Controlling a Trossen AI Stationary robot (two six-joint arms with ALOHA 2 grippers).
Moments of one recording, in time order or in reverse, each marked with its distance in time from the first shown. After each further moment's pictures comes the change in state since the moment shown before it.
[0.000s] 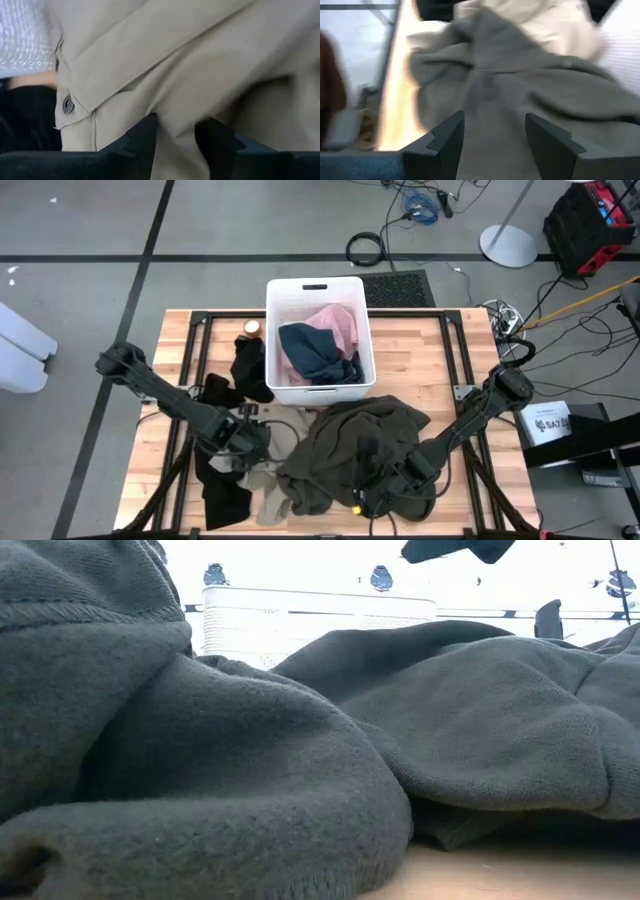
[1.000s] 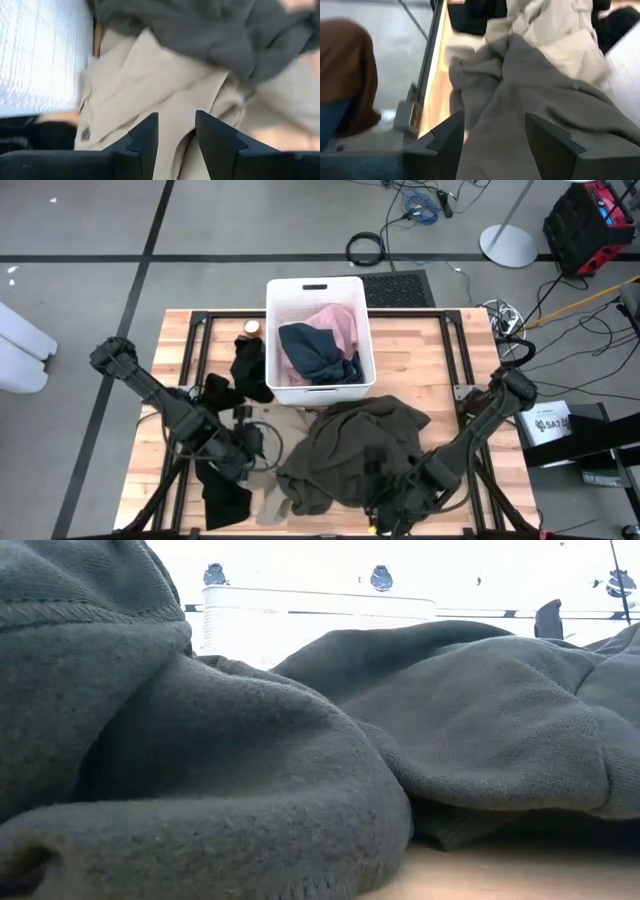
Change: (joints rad) left arm -0.131 -0.117 0.127 -0.018 -0.138 -0.098; right arm 0.089 -0.011 0.209 -0.197 -0.012 -0.039
